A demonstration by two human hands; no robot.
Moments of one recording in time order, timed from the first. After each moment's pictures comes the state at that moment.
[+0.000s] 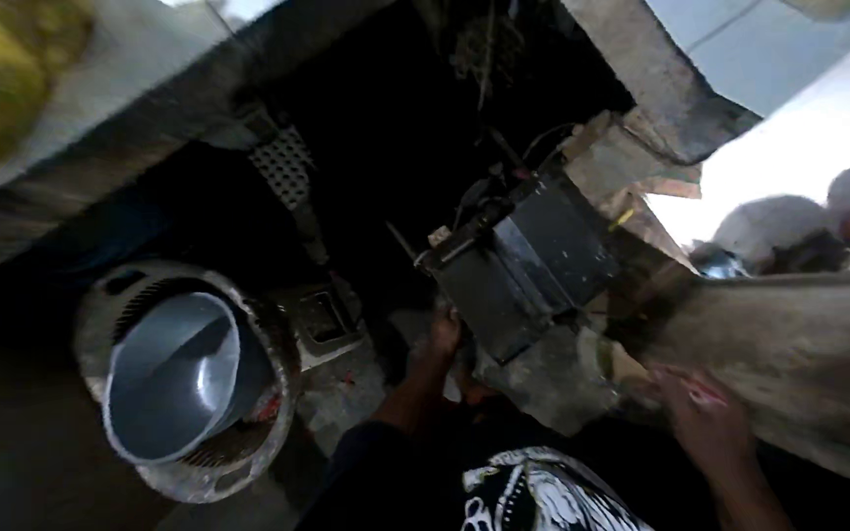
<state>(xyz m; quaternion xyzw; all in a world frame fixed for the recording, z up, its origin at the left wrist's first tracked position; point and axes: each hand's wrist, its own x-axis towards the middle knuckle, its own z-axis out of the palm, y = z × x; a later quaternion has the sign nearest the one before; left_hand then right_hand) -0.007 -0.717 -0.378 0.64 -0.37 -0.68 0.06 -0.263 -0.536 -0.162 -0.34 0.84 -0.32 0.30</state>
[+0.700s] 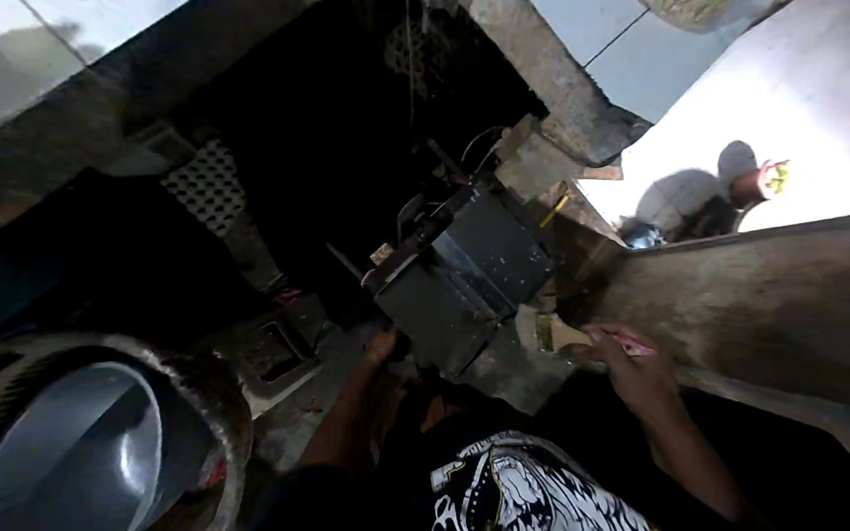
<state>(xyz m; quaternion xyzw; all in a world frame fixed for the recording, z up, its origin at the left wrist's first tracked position) 0.008 -0.767 -0.349 0.61 -0.41 -0.67 -0.08 -0.293 -0.585 -0.156 -0.32 0.81 -0.39 0.32</state>
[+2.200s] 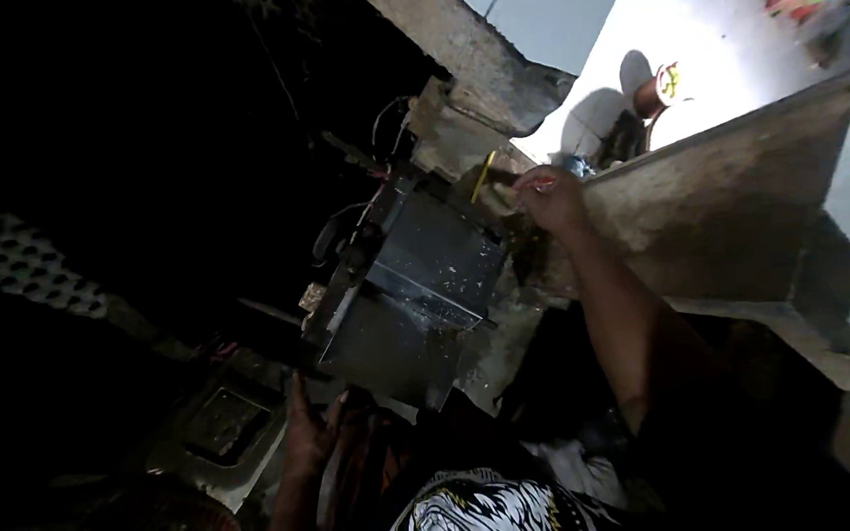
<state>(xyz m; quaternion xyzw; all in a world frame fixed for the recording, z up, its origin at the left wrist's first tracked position) 0.088 -0.772 -0.384 0.56 -0.67 -0.49 -0.02 -0.445 -0.757 -0.250 -0.30 0.90 -0.19 0.24</state>
